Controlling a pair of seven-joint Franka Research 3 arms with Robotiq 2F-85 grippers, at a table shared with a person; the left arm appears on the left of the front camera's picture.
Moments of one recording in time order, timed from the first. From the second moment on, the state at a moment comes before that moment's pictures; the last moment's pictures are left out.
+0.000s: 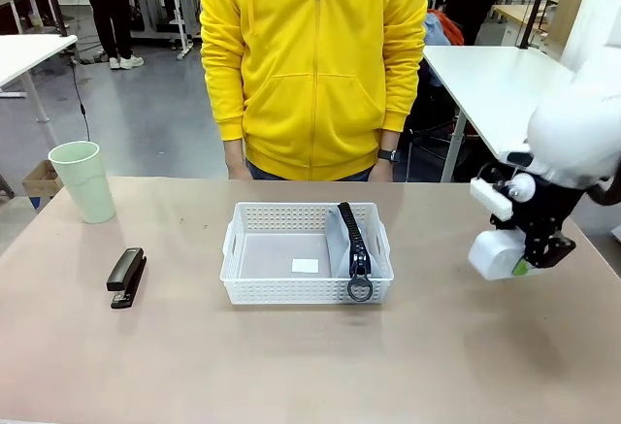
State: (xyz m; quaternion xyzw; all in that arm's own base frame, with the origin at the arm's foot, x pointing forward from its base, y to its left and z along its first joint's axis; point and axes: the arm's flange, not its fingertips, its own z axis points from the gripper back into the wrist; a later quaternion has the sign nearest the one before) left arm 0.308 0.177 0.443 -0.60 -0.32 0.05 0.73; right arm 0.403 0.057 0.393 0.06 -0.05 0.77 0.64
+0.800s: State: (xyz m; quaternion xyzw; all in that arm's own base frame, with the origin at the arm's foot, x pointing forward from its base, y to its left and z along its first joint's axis) left arm 0.308 0.177 0.443 -0.60 -0.32 0.05 0.73; right arm 0.383 0.091 0.424 0.15 -0.12 0.65 0.74
